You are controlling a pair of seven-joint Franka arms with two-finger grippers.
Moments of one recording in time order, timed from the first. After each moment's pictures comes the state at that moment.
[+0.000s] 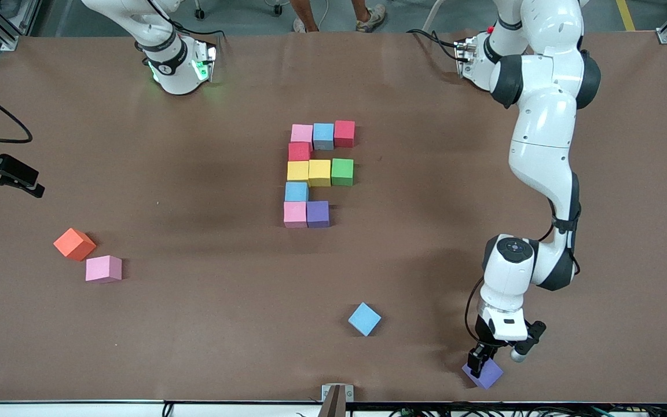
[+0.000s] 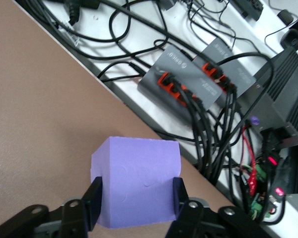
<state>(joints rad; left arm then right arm) -0.24 1.24 0.08 -0.96 0.27 2.95 -1.23 -0.05 0.10 -0.02 -1.50 0.03 1.69 -0.06</state>
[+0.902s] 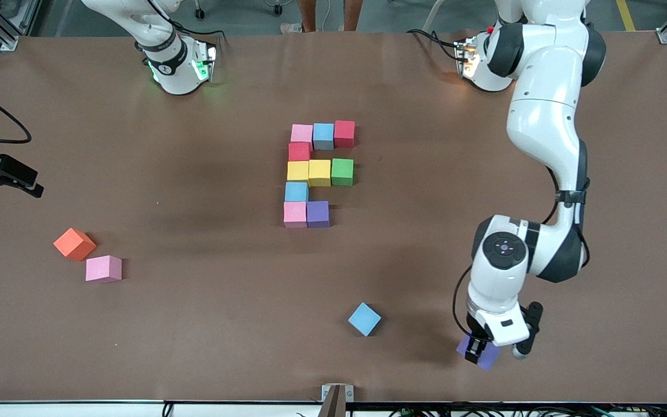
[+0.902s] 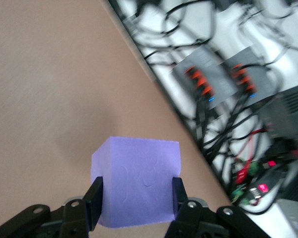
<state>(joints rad) -0.35 1.05 0.07 -0.95 0.27 2.35 -1.53 -0.06 0.10 -0.02 -1.50 0.03 1.69 -0.06</state>
